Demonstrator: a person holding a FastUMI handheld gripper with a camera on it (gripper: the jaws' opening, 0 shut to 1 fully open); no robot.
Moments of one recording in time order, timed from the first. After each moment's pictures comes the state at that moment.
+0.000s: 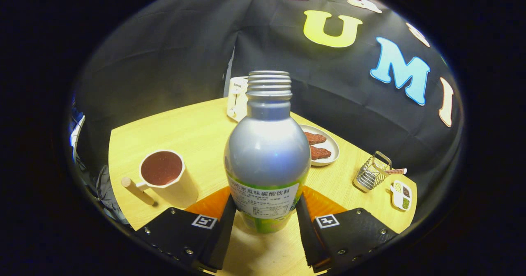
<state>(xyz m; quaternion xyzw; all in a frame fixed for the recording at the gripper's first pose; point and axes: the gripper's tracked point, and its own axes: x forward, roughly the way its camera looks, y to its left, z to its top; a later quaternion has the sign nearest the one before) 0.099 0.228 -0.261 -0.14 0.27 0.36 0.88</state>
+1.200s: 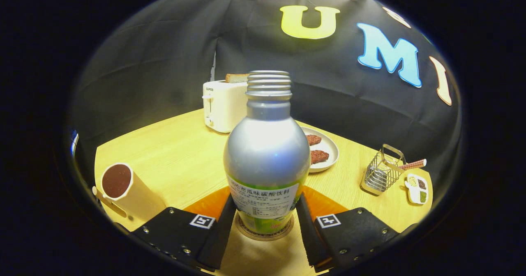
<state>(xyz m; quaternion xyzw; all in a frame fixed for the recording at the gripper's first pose) 0.164 0.242 -0.308 -0.09 0.26 0.34 0.90</state>
